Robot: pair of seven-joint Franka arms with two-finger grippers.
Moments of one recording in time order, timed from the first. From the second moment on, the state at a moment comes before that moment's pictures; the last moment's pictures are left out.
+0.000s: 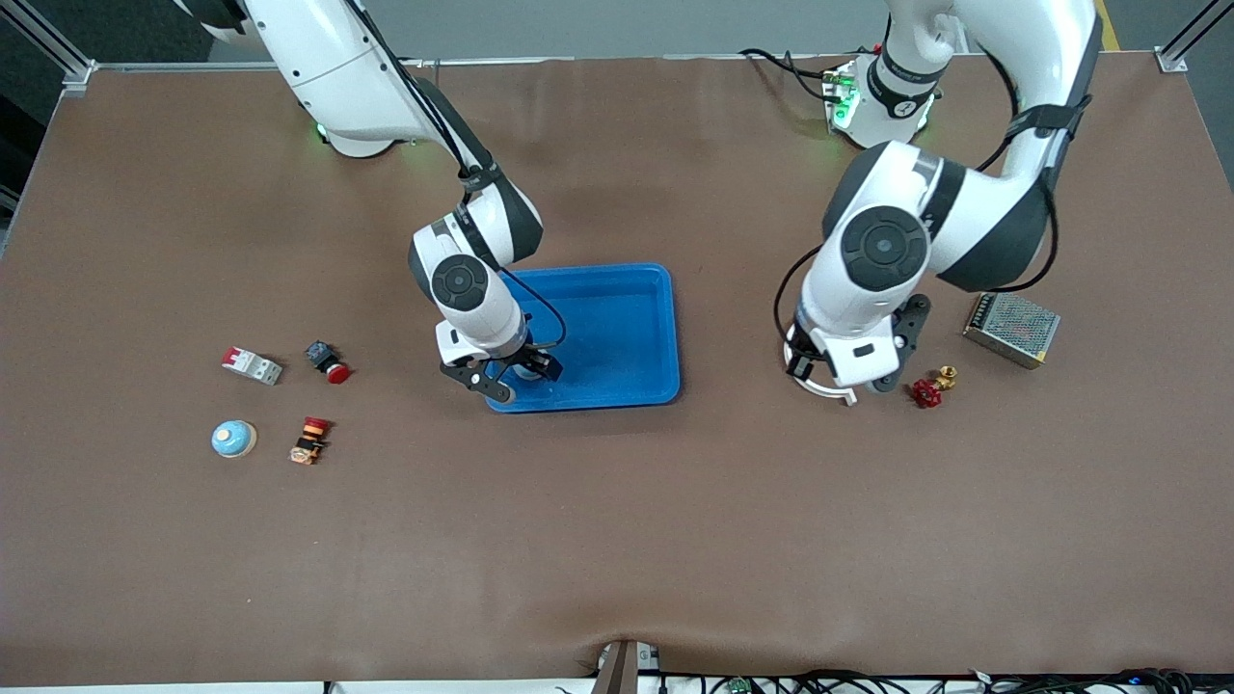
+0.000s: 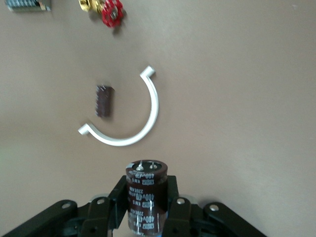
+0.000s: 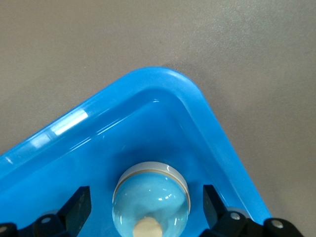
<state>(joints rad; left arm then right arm) -0.28 0.34 -0.19 -1.64 0.10 1.83 -1.53 0.58 0.60 0.00 -1.89 0.11 2.51 0.98</state>
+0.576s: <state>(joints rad) -0.12 0.26 -0.19 -1.82 0.10 1.83 -1.25 0.60 0.60 0.00 -1.89 0.11 2.51 0.99</state>
